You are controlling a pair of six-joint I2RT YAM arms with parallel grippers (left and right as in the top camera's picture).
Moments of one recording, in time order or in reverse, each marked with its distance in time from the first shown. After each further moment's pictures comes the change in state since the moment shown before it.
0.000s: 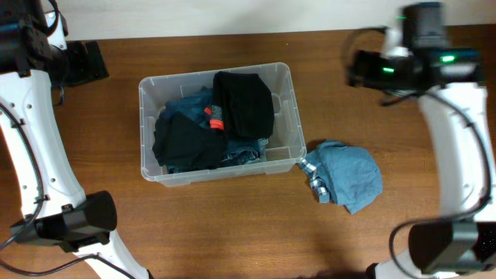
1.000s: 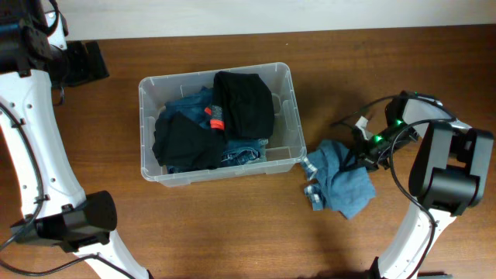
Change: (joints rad) left arm 0.000 0.000 0.000 0.000 0.000 0.000; right arm -0.205 0.450 -0.421 -0.141 -0.444 -0.497
